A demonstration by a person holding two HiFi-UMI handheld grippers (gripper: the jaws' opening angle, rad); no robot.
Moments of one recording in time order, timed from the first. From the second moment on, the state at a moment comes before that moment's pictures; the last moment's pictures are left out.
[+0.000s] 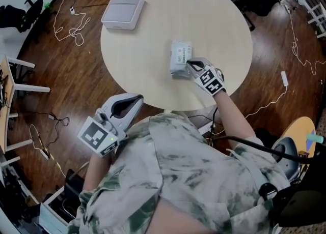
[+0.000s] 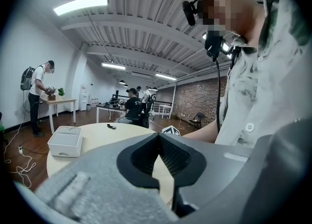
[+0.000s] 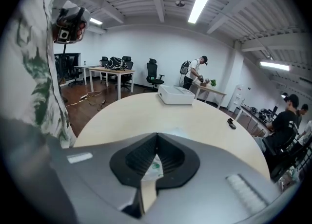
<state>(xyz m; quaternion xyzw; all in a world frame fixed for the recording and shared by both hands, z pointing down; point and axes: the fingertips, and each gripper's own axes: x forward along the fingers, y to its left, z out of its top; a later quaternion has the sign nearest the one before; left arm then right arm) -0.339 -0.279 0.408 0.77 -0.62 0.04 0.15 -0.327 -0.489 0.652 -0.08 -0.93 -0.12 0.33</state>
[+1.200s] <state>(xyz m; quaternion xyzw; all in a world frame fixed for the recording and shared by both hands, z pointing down) -0.277 -0.136 0.401 0.85 -0.51 0.03 0.11 -0.236 -0.220 0.468 -0.02 -0.98 -0.09 0.19</state>
